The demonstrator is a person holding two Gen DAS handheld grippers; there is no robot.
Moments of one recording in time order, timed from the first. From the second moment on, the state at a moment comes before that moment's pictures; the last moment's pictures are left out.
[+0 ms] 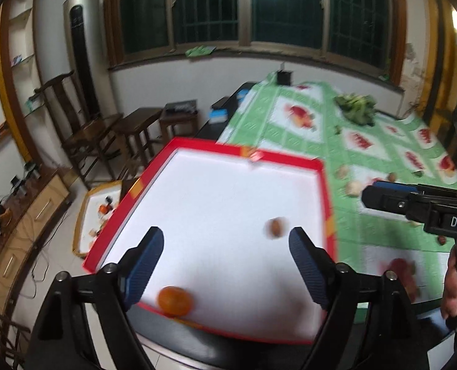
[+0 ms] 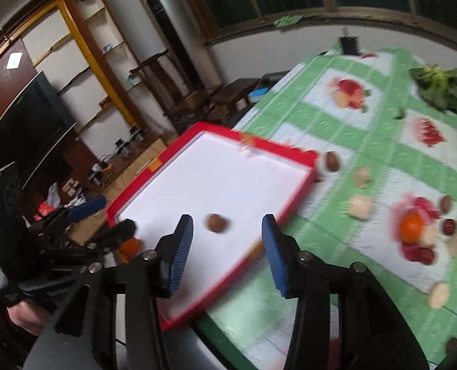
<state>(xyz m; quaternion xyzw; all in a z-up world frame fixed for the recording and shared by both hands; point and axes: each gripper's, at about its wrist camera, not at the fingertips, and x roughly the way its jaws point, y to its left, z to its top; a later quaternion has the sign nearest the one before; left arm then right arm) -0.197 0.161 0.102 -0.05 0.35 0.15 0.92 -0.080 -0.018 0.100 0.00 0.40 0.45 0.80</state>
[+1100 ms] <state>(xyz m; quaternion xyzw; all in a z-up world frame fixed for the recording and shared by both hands) -0.087 0.092 0.093 0.00 0.41 0.00 0.91 -0.055 -0.201 0.054 0.02 0.42 0.31 0.85</state>
